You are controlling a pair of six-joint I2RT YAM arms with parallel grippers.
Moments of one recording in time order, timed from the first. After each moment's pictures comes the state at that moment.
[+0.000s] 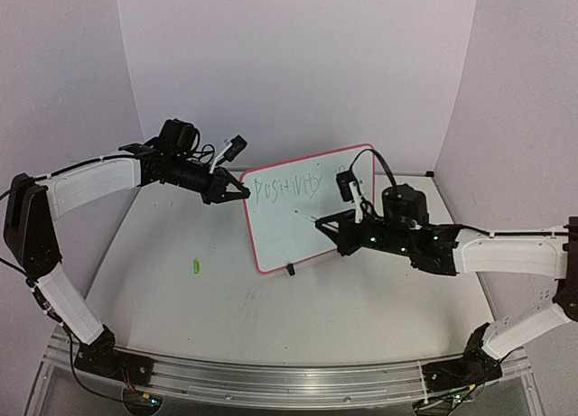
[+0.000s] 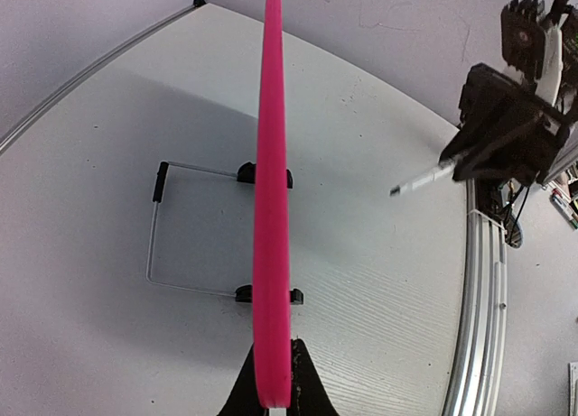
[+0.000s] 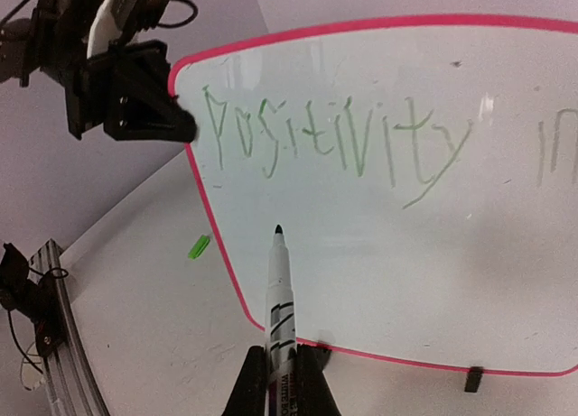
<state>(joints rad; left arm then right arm) -0.50 1.63 1.36 -0.43 0.73 0.23 0.85 1.34 0.80 0.24 -0.07 0.27</state>
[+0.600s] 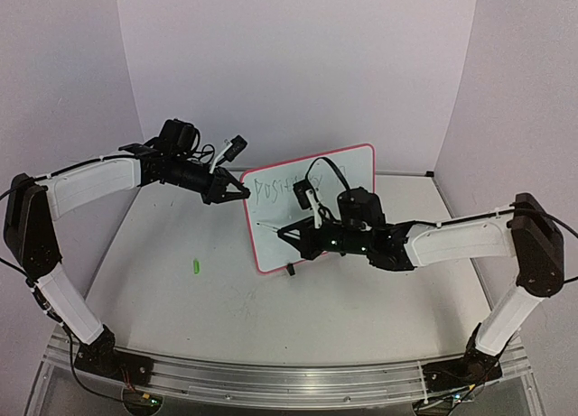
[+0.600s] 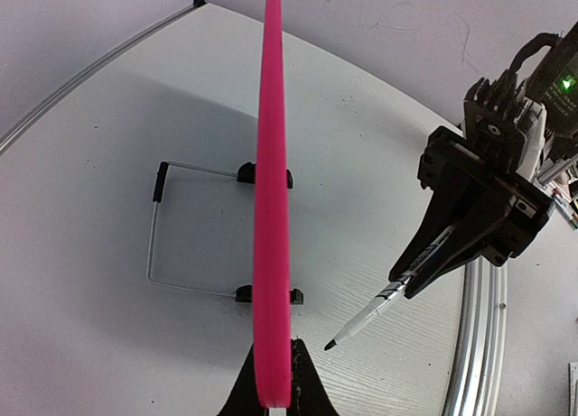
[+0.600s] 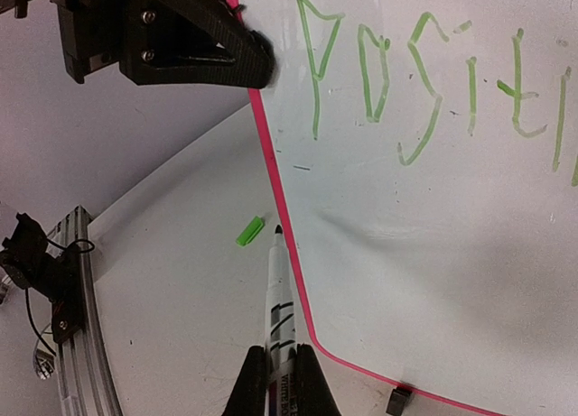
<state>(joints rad) -0.51 1.63 1.36 -0.43 0.73 0.23 0.92 1.68 0.98 0.37 -0.18 0.29</state>
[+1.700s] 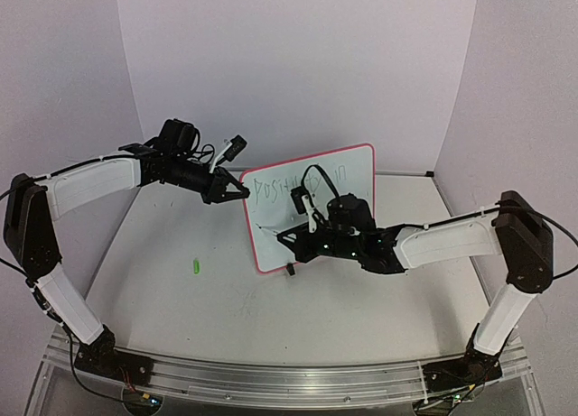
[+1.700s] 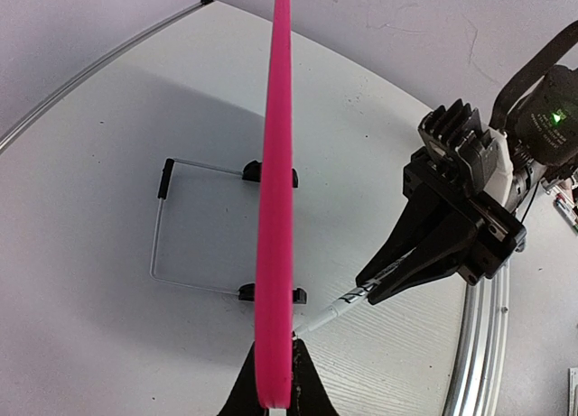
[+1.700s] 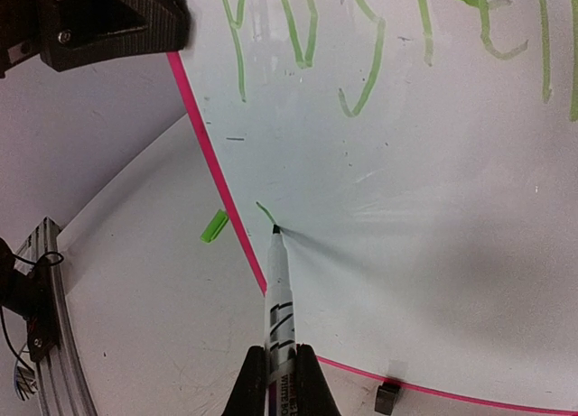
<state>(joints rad) -0.51 1.63 1.36 -0.43 0.71 0.21 0.92 1.75 1.00 0.37 -0.08 0.34</state>
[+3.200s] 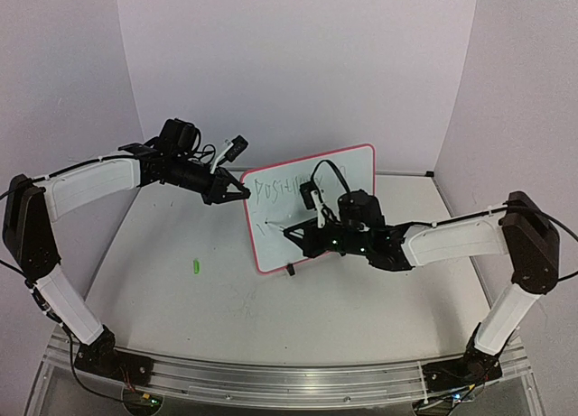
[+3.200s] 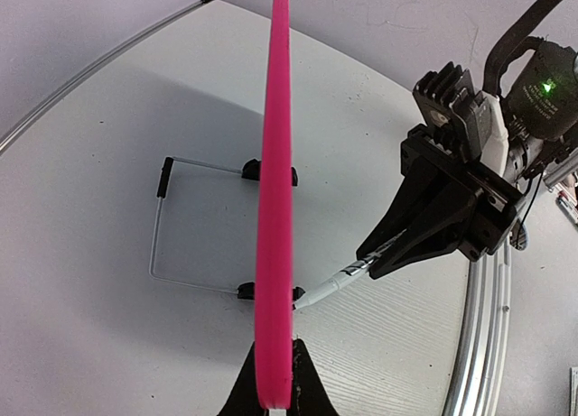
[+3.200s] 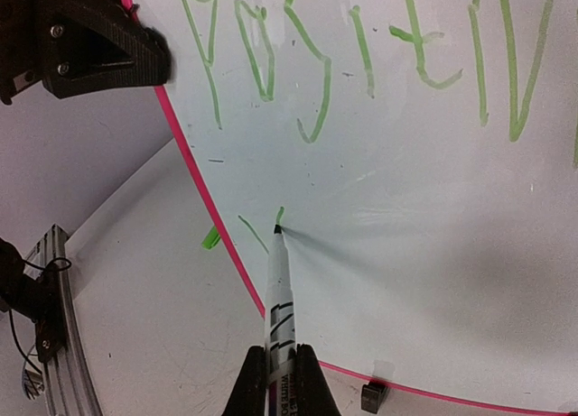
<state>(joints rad) -0.52 1.62 1.36 -0.44 0.69 0.21 0.88 1.71 0.96 0.39 -0.13 0.34</state>
